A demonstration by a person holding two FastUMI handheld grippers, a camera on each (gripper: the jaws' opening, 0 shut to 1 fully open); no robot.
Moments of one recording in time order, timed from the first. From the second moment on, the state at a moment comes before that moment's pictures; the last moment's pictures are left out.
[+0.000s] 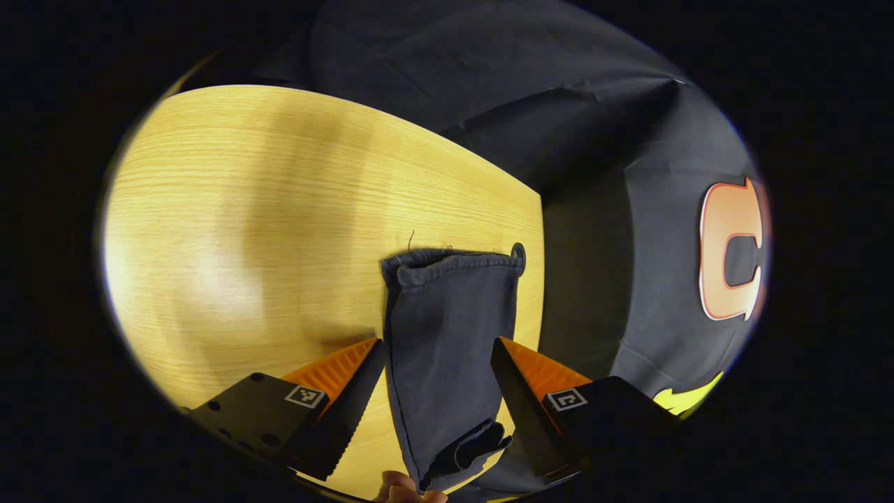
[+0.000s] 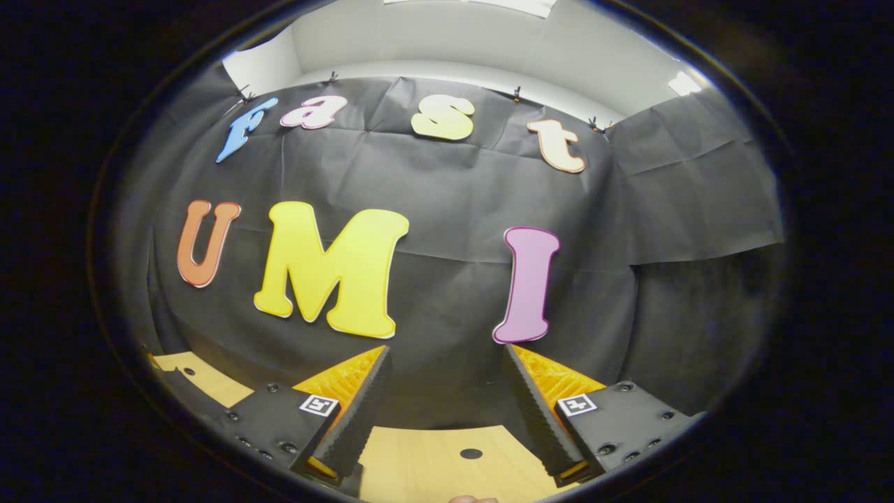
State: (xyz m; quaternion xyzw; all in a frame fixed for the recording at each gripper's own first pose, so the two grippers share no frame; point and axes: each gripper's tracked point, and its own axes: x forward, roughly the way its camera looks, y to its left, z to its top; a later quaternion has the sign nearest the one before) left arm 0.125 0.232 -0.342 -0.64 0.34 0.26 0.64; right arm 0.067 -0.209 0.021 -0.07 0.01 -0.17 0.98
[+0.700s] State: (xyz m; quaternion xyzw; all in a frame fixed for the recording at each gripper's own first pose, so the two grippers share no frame) left arm 0.145 0.241 -0.375 -0.66 0.32 0.29 0.62; right arm 0.069 -0.226 0.010 -0.06 0.03 -0.18 0.98
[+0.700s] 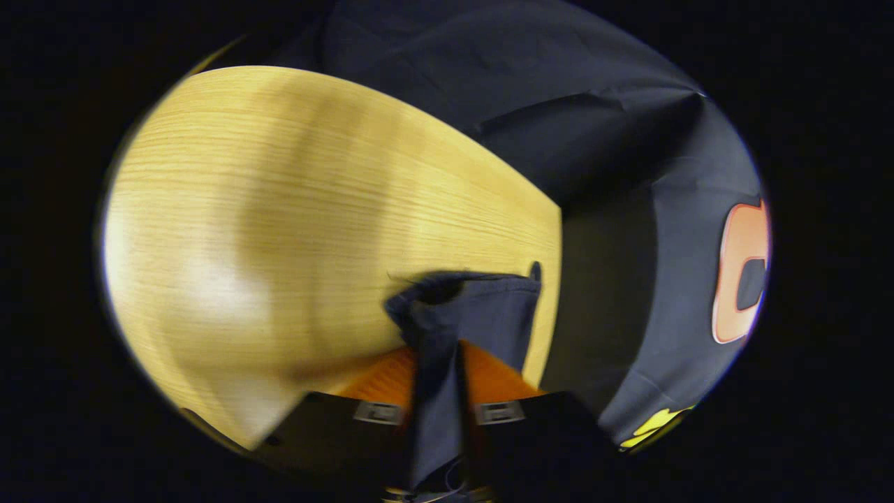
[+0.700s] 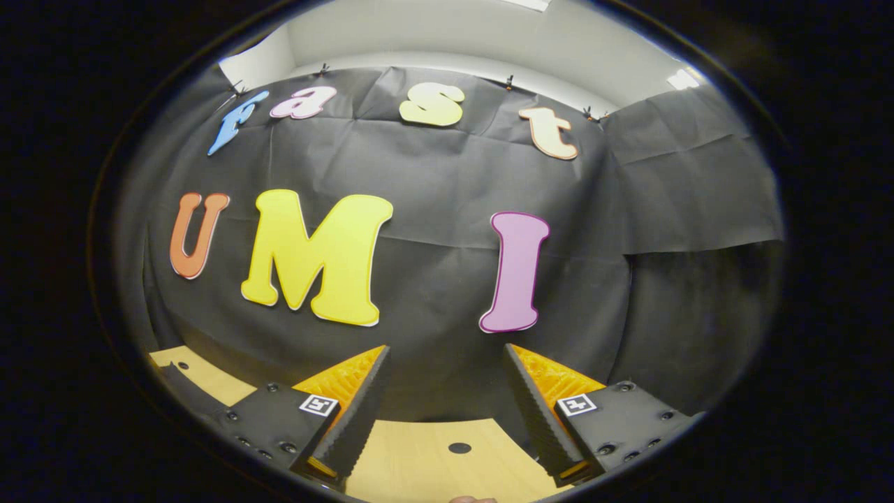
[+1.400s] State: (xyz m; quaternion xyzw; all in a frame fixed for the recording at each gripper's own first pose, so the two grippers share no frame) left arm 0.177 0.225 -0.311 -0.49 0.30 0.22 0.79; right arm 0.076 -0.232 0.011 -0.07 0.04 -0.17 0.98
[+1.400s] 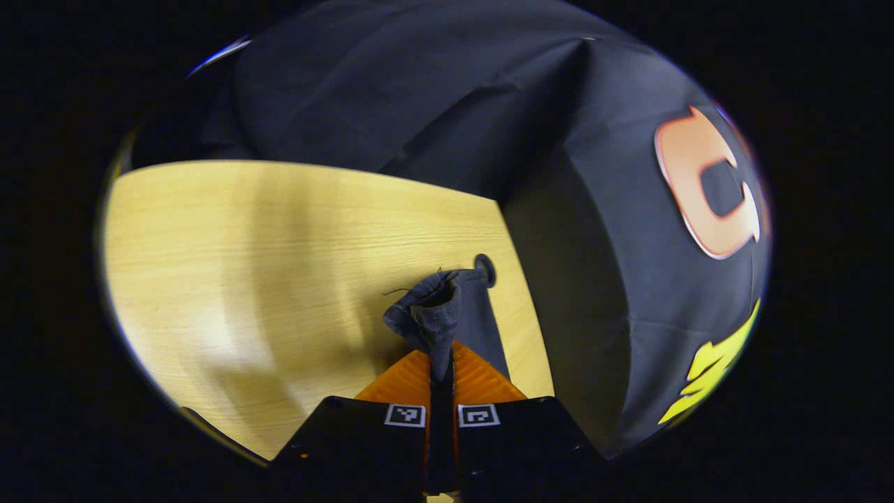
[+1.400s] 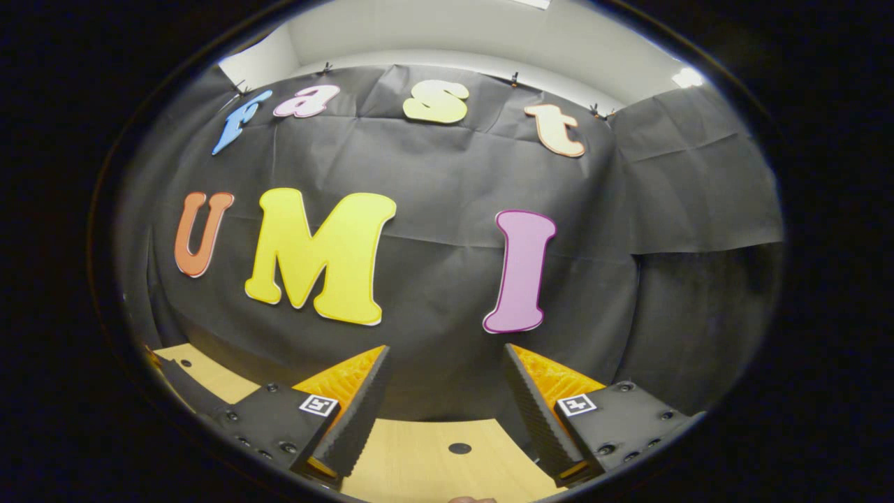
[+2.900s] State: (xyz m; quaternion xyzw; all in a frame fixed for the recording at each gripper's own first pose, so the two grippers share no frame) left arm 0.185 -0.137 -0.181 -0.07 0.25 -0.16 0.95; right arm 0.029 -0.254 -0.007 -0.05 0.08 -0.18 0.98
